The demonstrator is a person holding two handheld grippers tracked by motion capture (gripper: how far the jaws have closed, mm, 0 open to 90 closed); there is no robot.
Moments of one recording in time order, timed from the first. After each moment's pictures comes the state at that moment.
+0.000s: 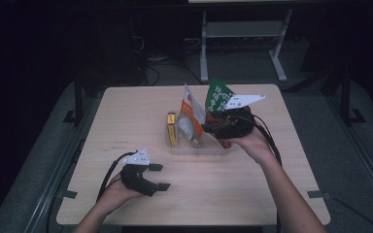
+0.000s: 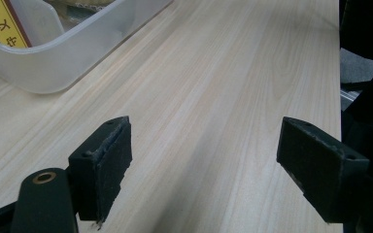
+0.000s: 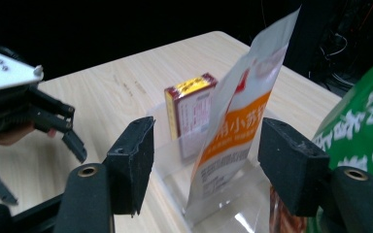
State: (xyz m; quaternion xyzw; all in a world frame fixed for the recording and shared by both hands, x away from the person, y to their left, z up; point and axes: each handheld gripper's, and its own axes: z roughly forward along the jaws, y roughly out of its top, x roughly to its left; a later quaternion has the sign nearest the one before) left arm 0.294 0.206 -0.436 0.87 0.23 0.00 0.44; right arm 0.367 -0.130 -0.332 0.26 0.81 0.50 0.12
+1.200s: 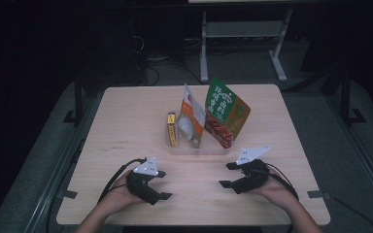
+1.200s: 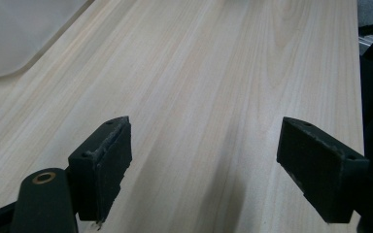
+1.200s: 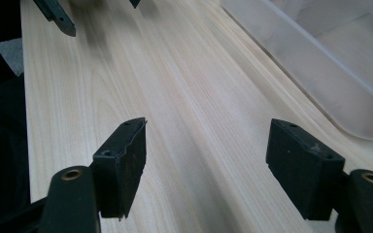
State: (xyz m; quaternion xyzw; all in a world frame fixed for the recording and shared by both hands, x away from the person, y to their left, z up) left arm 0.286 0.193 -0.450 0.91 0.17 0.01 0.38; right arm 0.289 -0.166 -0.431 0.24 0.88 0.40 0.04
